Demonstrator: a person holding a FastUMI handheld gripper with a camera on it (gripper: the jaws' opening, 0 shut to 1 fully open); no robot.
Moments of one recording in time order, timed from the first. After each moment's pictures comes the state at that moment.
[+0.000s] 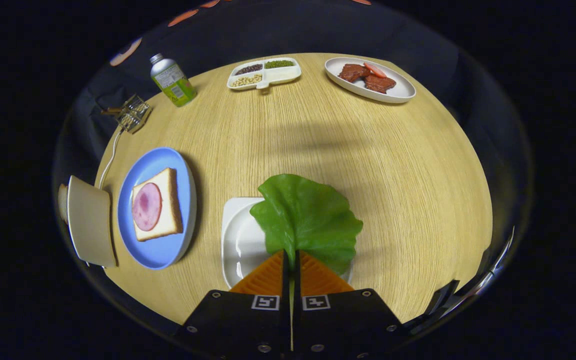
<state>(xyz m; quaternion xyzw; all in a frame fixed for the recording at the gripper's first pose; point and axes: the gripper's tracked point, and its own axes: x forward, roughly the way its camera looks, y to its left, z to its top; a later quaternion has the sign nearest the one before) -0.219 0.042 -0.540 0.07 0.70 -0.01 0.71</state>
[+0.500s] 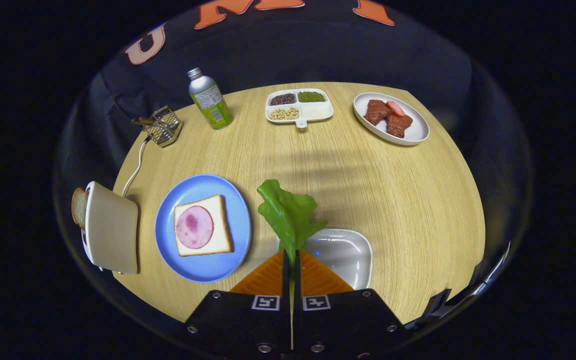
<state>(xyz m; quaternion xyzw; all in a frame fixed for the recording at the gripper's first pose) -0.171 0.092 -0.488 0.07 0.66 0.03 0.75</state>
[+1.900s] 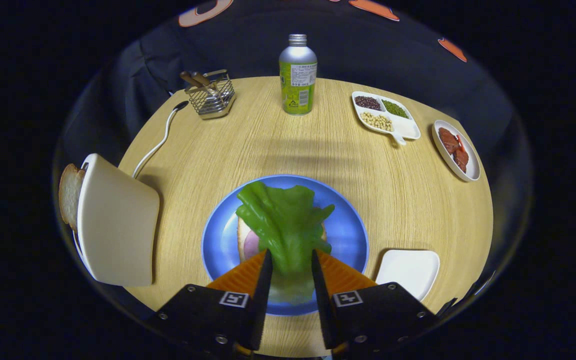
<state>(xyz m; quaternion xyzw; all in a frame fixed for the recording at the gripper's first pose) -0.152 0.235 -0.511 0.00 0.67 0.09 0.74</state>
